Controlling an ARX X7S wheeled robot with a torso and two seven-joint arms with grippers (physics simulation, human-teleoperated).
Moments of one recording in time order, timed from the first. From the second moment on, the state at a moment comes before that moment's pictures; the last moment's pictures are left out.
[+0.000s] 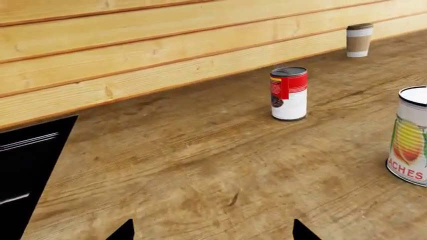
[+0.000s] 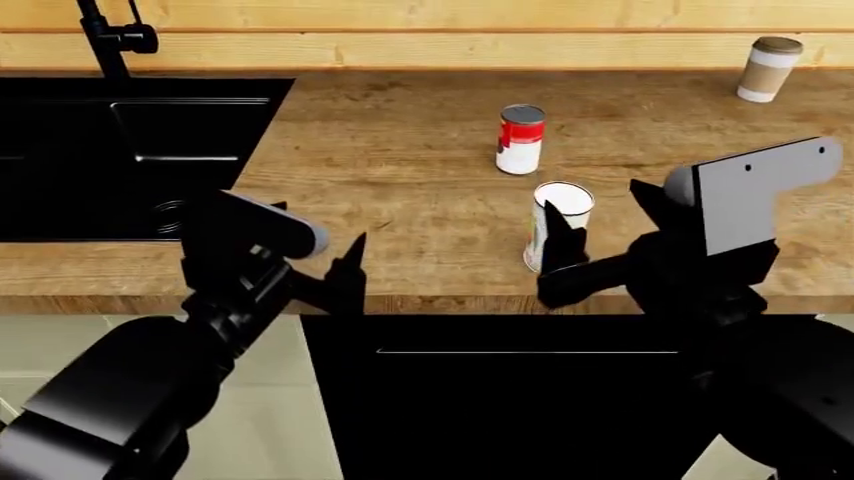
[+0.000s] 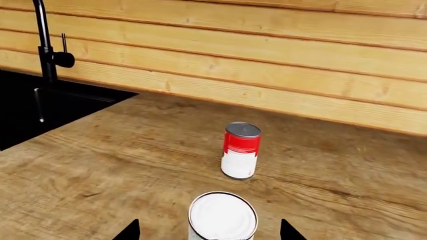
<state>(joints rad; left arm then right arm) -0.59 -0.34 0.15 0.45 -0.39 -0.99 0.11 0.69 0.40 0.10 -0.72 0.81 1.37 0.23</state>
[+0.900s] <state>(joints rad) -0.62 -0.34 0.16 0.46 -0.41 -0.99 0.09 0.74 0.39 0.13 -0.60 0.97 1.47 0.32</state>
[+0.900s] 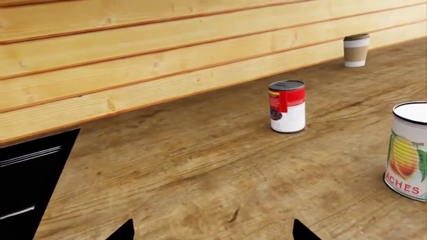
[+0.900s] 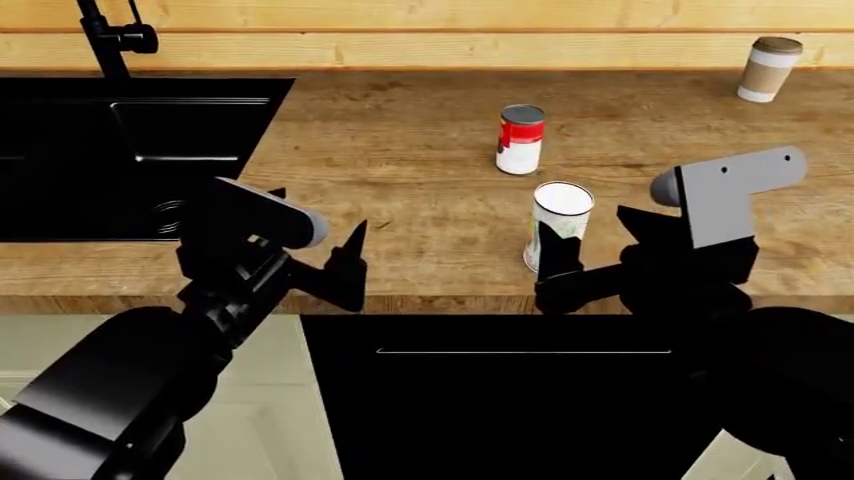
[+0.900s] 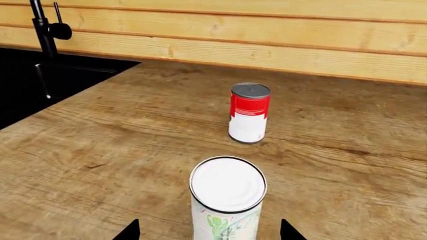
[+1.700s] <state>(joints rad) -0.63 -0.34 0.16 0.43 -0.42 -0.96 0.08 0.70 0.40 -0.01 -0.40 0.82 1.20 0.23</state>
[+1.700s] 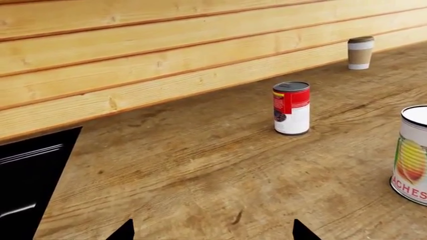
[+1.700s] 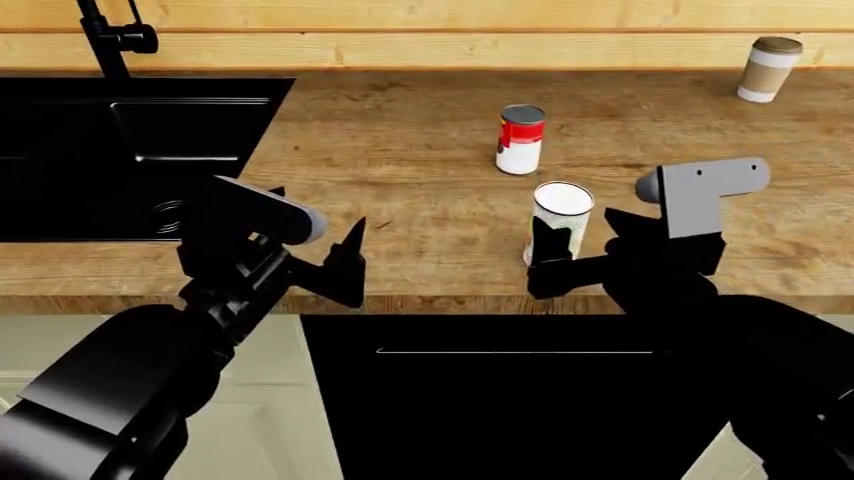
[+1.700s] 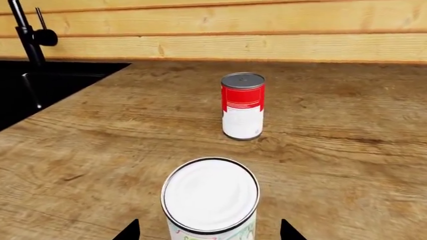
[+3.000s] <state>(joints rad) -0.64 -0.36 0.13 0.41 -0.44 -0.94 0.06 0.83 0.39 -0.04 -0.41 0.85 1.18 0.25</state>
